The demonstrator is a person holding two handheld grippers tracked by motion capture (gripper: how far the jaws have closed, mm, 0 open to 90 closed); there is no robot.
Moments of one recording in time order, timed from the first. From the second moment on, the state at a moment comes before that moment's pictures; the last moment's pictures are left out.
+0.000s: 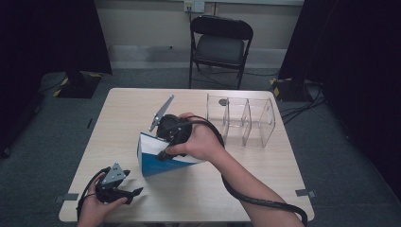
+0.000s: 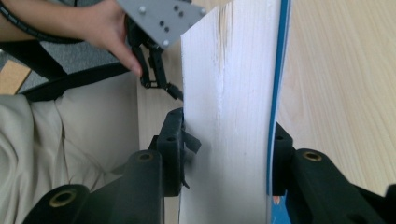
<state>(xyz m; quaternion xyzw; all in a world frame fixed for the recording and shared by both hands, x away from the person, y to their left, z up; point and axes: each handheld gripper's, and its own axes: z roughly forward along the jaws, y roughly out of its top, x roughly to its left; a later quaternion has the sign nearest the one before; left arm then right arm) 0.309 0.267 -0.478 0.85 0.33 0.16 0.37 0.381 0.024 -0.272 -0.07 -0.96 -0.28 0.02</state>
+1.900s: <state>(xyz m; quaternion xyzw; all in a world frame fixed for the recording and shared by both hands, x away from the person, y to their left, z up) 0.310 0.266 -0.484 0.86 0.33 0.16 0.36 0.410 0.038 -0.284 -0.09 -0.94 -0.34 0.04</state>
